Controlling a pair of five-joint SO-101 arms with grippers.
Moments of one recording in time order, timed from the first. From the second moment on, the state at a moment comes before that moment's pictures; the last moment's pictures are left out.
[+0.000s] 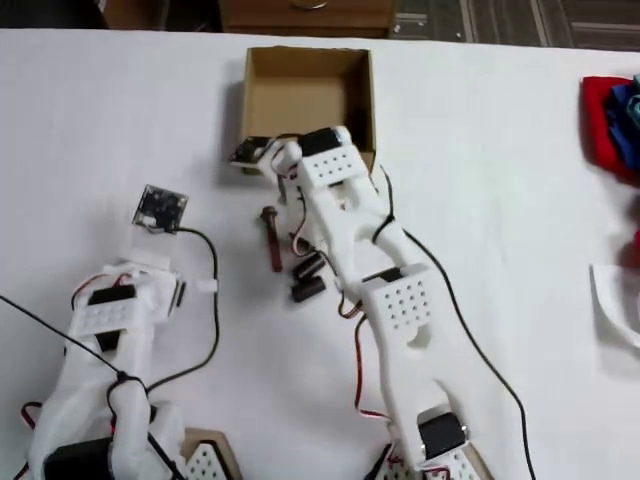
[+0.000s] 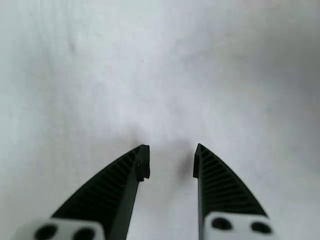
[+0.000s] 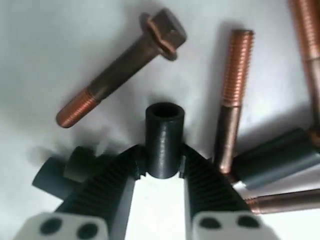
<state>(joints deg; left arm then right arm) -18.9 -28.7 69.9 29.7 -23.2 -25.6 55.8 -46.9 94.3 39.1</state>
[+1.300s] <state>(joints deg) -18.8 -28.7 69.9 29.7 -23.2 -25.8 27.6 -41.4 99.9 28.5</state>
